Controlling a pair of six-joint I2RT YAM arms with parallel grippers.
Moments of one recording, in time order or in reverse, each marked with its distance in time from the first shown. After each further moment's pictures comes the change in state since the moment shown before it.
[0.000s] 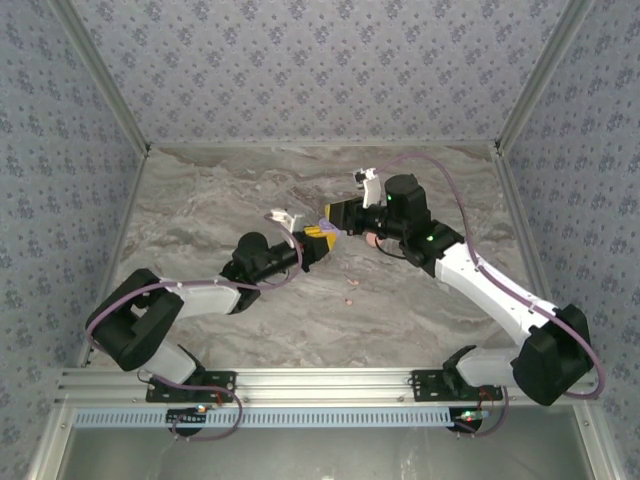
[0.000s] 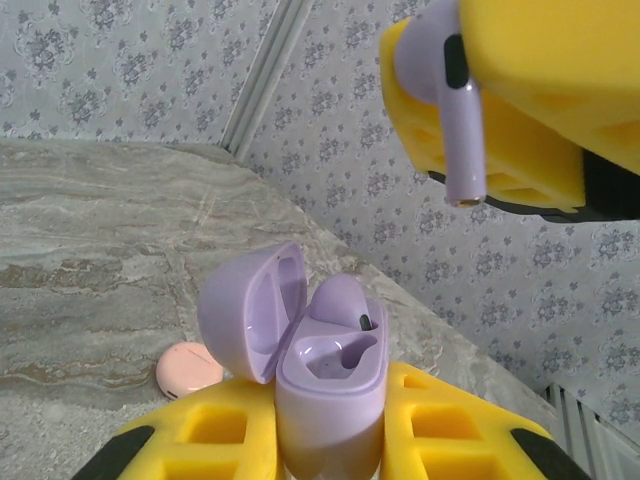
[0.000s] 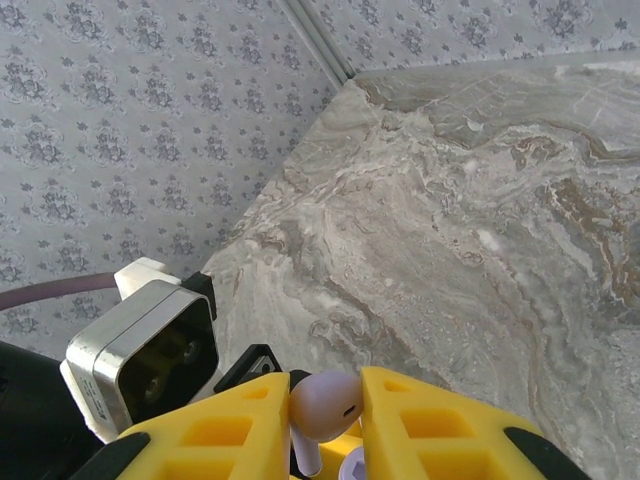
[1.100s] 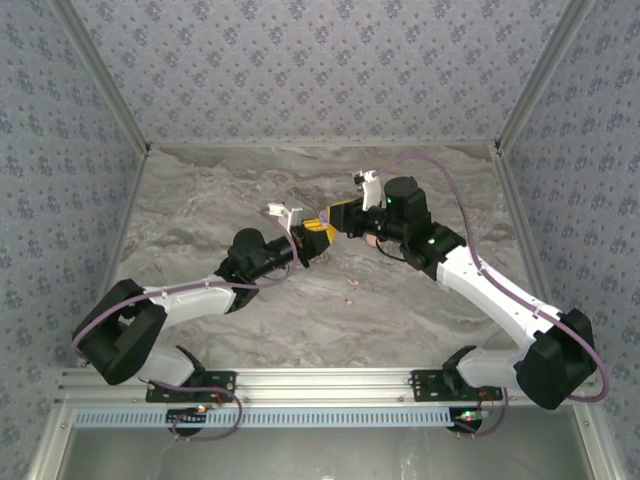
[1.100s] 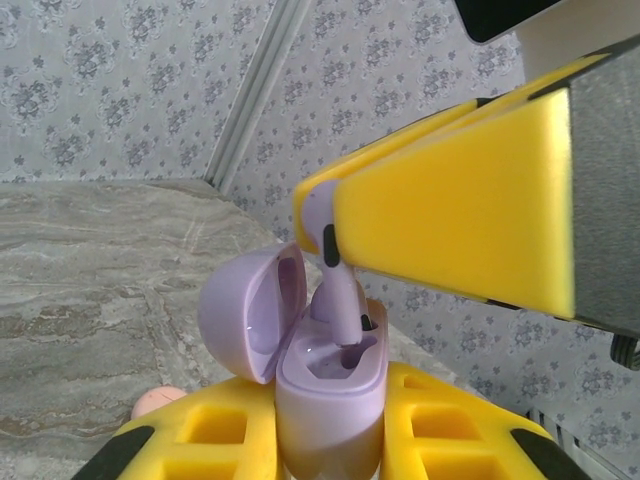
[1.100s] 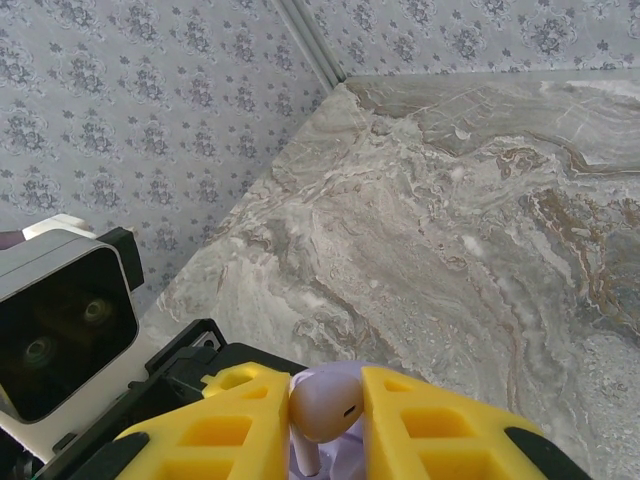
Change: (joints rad) left arm -0.014 -0.091 0.038 -0.077 -0.017 -0.007; right arm 0.018 -0.019 0.000 -0.027 0.044 -0.049
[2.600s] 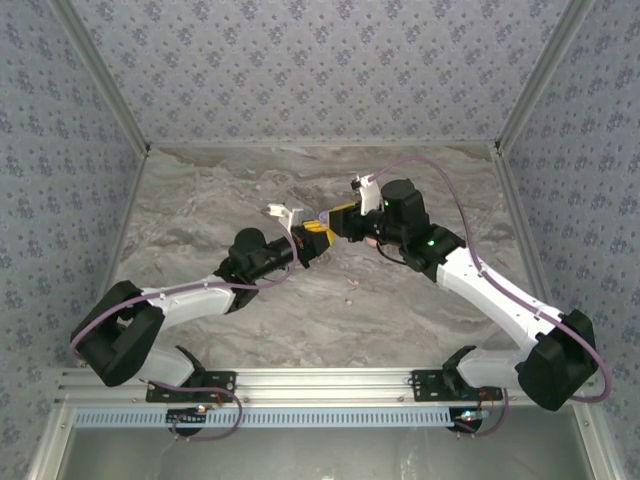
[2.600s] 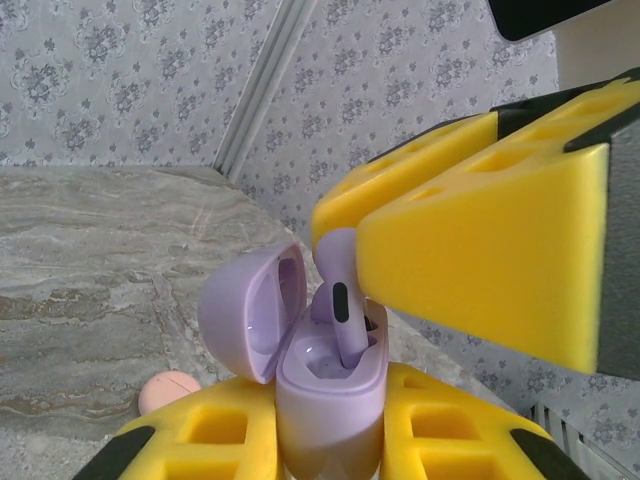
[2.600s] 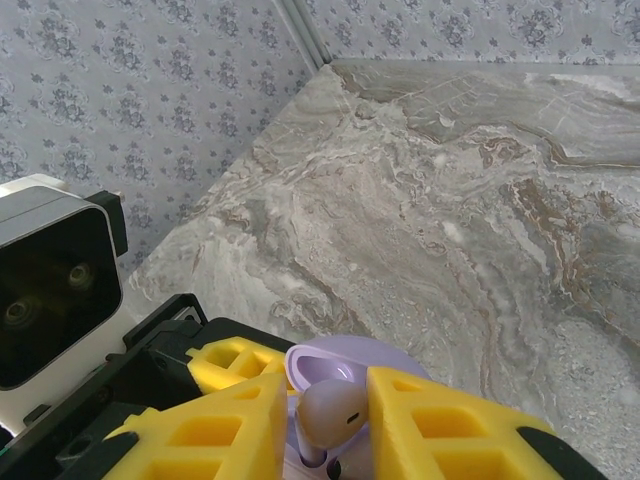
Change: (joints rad) left arm -0.001 -0.012 0.003 -0.048 -0.013 0.000; right arm 0.022 -0.008 0.000 -0.056 0.041 -0.064
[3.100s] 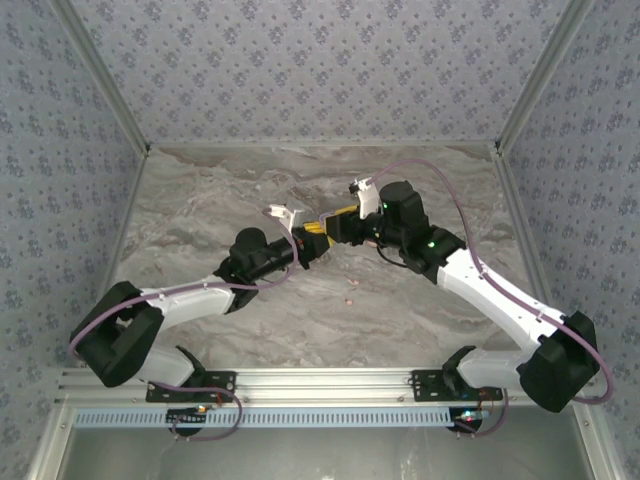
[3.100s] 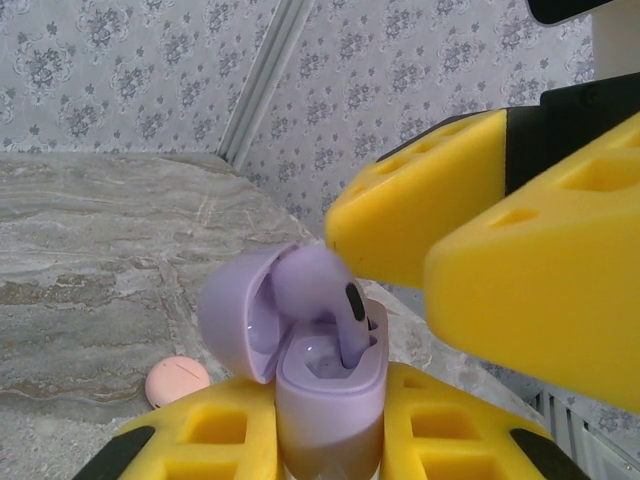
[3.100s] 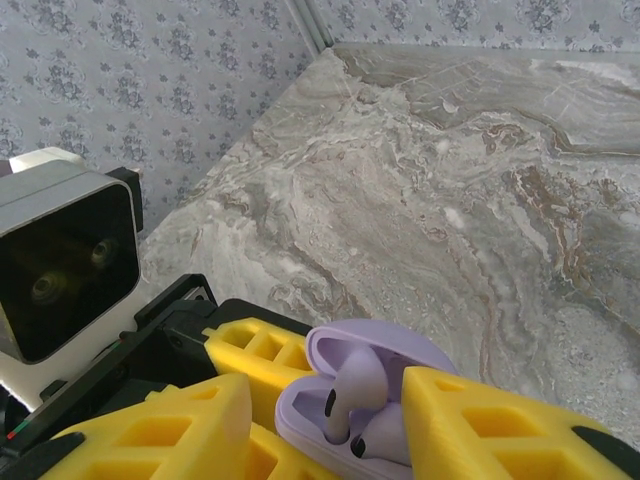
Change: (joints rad) left arm 0.000 -0.006 0.000 -0.039 0.004 0.019; right arm 0.014 -0.012 0.001 -0.041 0.005 -0.022
